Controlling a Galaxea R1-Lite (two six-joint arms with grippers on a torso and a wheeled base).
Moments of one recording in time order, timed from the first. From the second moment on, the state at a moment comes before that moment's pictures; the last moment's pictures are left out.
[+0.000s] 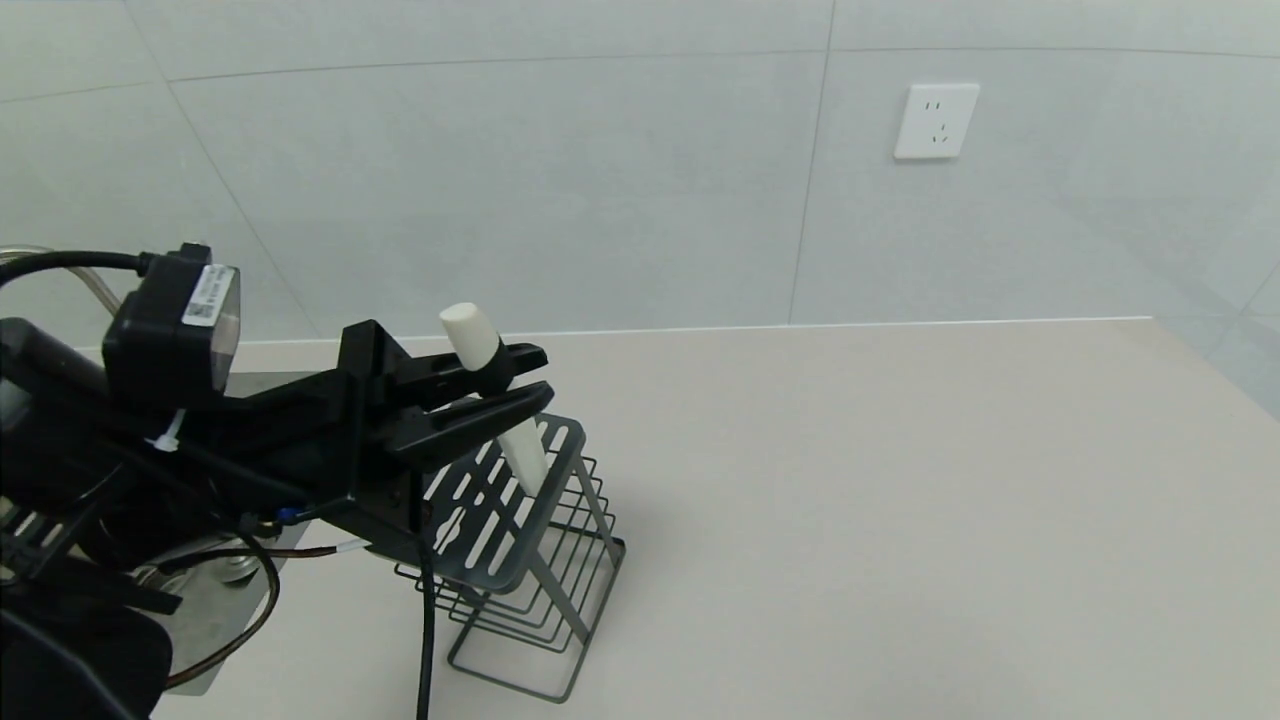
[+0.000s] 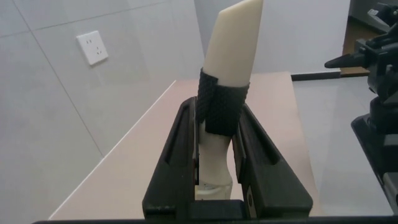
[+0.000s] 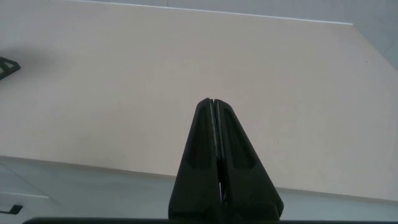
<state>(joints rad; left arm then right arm) -0.29 1.64 -0.49 -1.57 -0.99 -0.01 0.00 0.00 0.00 -0.04 0.09 -0.08</state>
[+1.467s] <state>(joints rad) -0.29 1.75 -0.42 -1.57 -0.92 0.06 0.00 0.00 0.00 -0.04 0.09 -0.08</state>
